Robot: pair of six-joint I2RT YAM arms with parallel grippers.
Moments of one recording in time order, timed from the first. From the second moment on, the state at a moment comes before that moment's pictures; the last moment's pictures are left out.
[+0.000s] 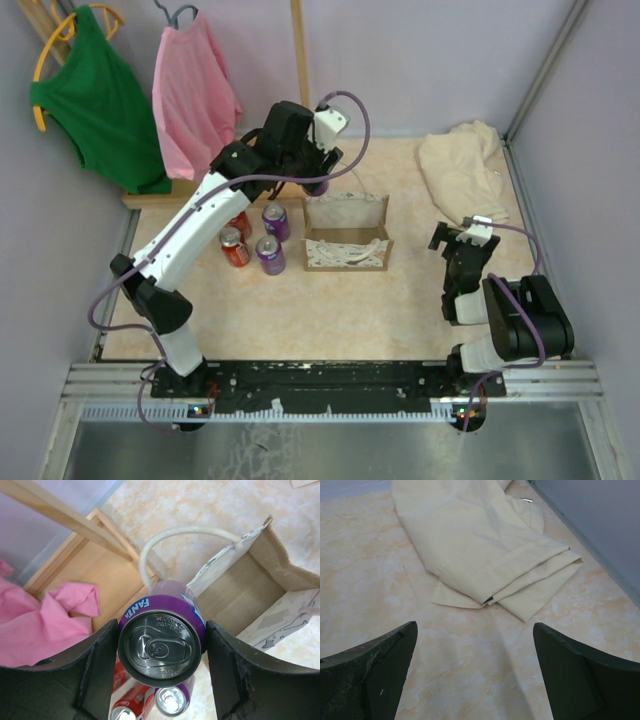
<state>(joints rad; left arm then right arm) -0.74 1.78 2.03 -0.84 -0.15 0.20 0.07 1.45 0.16 1.20 0.37 0.06</state>
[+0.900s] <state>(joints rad) -0.19 1.36 1.44 -0.78 -0.18 0.10 0.07 1.45 0.16 1.20 0.37 0.06</state>
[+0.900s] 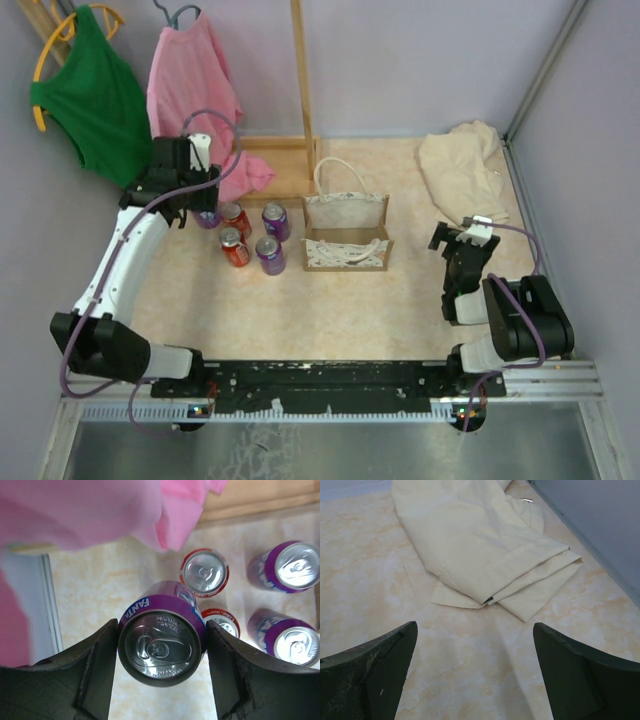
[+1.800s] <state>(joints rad) -0.07 1.44 1.06 -0.50 -0.05 -0.03 0.07 1.45 0.16 1.20 0.37 0.06</state>
